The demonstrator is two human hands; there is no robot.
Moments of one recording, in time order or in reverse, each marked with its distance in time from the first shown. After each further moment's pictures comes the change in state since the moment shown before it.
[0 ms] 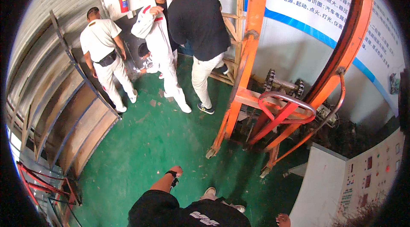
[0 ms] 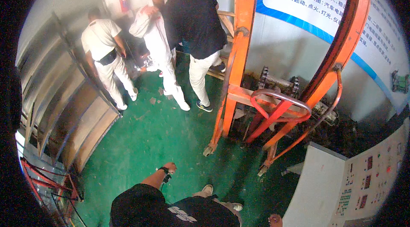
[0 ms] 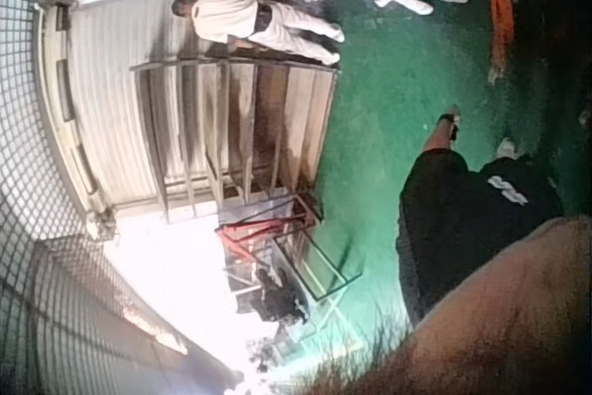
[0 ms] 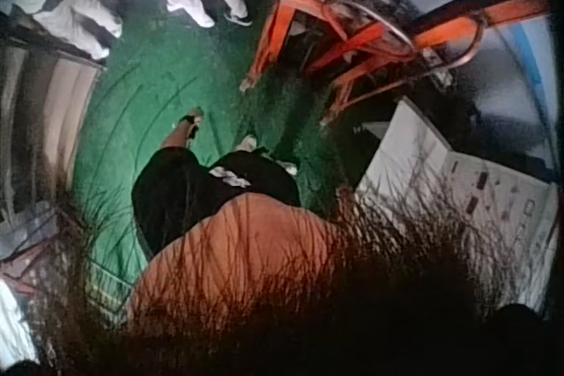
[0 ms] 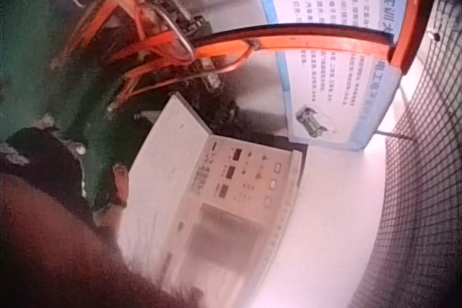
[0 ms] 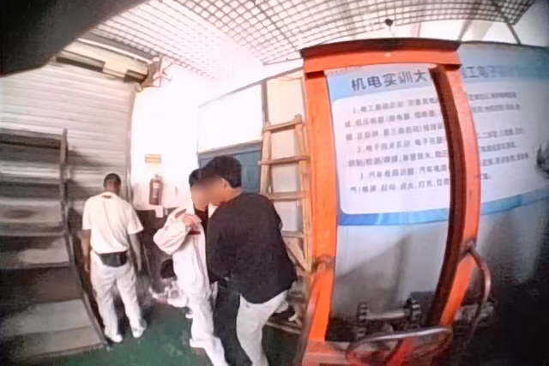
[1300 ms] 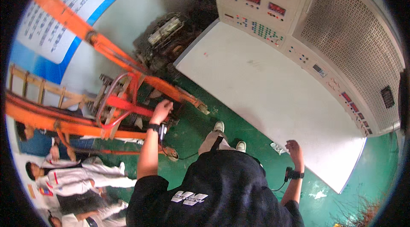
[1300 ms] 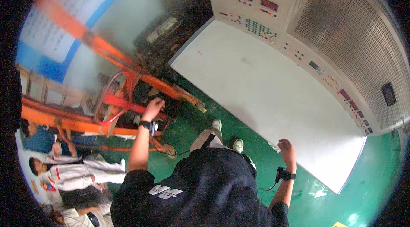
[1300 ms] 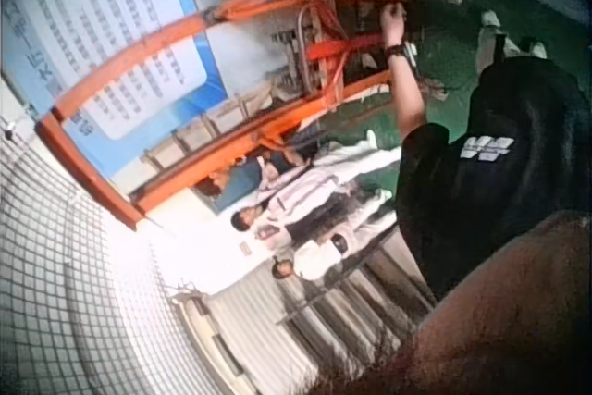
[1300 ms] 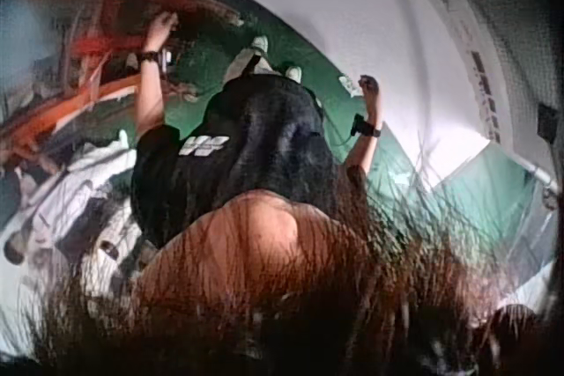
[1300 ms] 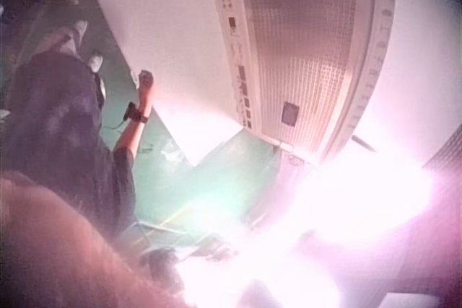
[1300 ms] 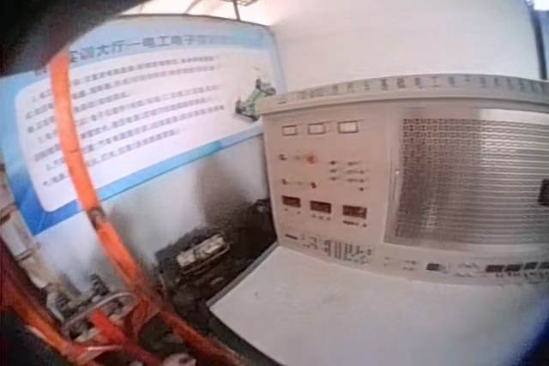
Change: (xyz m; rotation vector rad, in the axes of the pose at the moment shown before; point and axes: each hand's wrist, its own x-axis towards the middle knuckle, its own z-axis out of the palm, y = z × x) left_hand -0.133 0.705 0.004 0.223 -0.203 1.098; right_hand -0.264 0.132 -0.030 0.344 0.987 0.337
